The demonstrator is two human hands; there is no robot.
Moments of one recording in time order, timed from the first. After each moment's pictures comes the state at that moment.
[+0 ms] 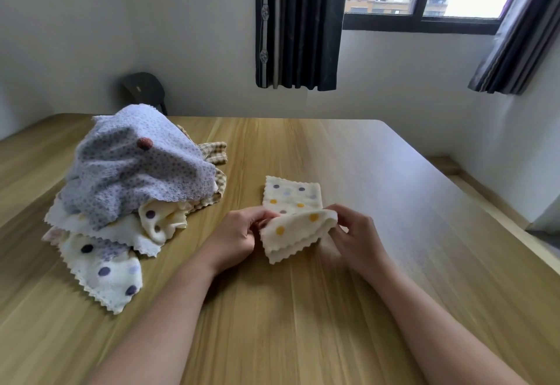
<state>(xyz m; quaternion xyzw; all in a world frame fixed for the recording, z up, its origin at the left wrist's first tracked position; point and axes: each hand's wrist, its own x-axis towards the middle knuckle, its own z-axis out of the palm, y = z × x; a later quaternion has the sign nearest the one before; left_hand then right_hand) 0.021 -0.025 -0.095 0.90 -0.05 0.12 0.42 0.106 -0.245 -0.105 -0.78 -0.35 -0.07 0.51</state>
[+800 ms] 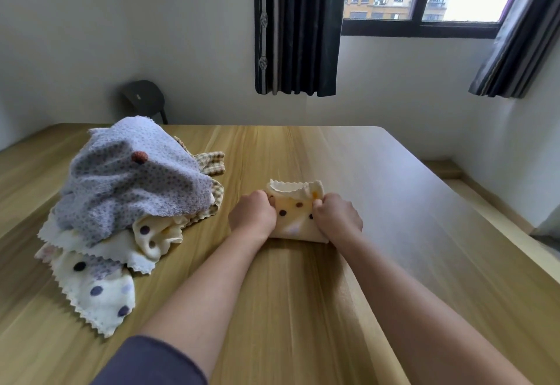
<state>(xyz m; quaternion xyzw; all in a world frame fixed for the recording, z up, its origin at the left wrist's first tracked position) 0.101 -0.052 -0.073 0.93 0.28 0.12 0.20 0.154 -0.188 -0.072 -0.95 -0.06 0.03 0.30</state>
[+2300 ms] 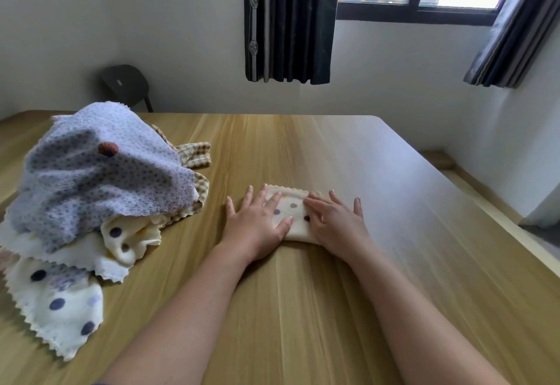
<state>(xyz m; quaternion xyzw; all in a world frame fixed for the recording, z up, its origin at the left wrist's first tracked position) 0.107 -0.051 -0.110 0.99 0.11 0.03 0.10 0.164 -0.212 -0.103 -0.95 -0.25 0.00 0.19</state>
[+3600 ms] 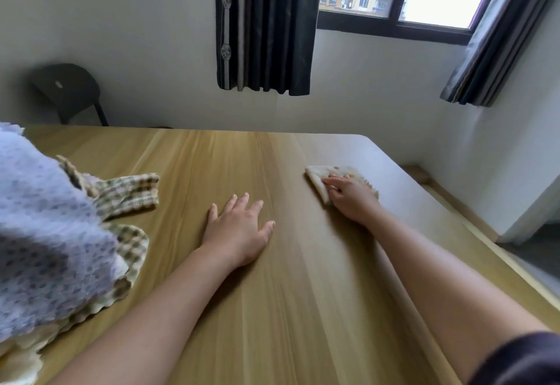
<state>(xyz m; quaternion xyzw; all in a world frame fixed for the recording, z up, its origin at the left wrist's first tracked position) 0.224 -0.024 -0.100 0.99 0.11 -0.02 0.11 0.375 -0.222 -0.099 -0.97 -0.18 -0.01 0.16</state>
